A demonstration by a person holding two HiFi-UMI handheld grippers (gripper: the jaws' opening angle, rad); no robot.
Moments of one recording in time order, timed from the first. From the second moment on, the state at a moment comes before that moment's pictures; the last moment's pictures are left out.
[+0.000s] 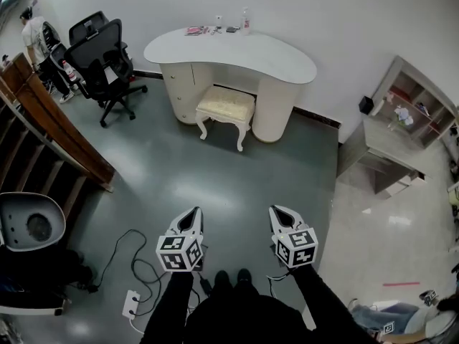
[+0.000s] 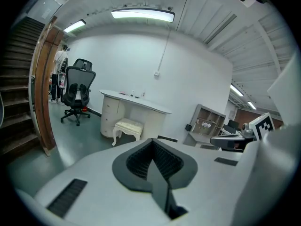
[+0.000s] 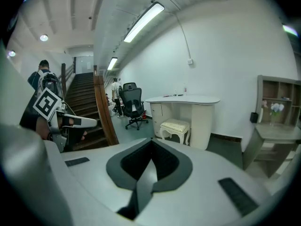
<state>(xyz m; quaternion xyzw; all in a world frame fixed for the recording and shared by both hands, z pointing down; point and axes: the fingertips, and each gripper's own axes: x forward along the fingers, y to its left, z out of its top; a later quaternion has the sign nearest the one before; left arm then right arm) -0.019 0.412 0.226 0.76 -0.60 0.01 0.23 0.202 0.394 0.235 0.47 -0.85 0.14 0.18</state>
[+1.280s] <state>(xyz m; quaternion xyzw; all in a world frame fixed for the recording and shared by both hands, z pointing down) 0.000 0.318 0.197 0.76 -0.62 0.02 0.18 0.234 0.292 0.214 0.48 -0.85 0.13 0.16</state>
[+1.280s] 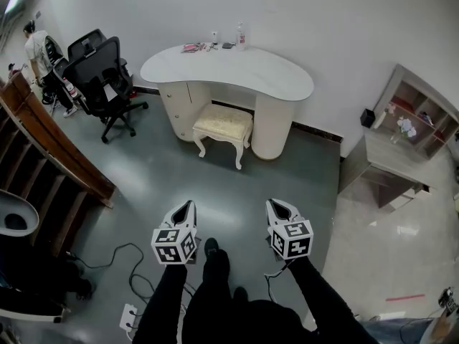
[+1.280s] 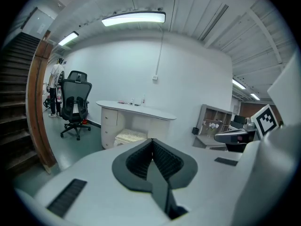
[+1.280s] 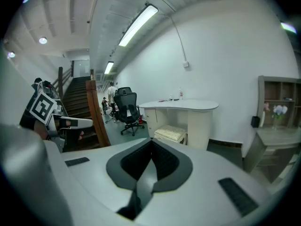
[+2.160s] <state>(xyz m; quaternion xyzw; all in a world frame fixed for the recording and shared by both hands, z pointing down) -0.122 0.069 0.251 0.78 -0.58 0.06 0.23 0.146 0.068 0.276 0.55 -0.79 0.18 0.20</state>
